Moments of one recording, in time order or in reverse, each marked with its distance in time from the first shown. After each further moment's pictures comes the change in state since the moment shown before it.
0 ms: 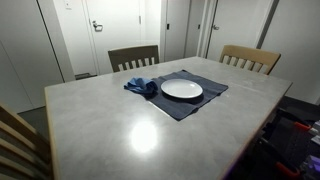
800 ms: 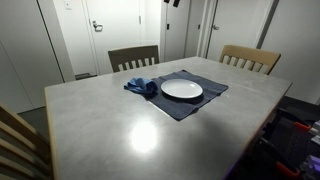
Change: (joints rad) arm -0.008 0.317 0.037 0.299 0.016 -0.008 -0.130
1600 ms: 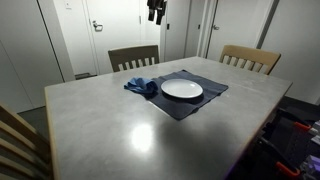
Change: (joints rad) arm -0.030 0.324 0.111 0.344 -0.008 -0.225 -0.077
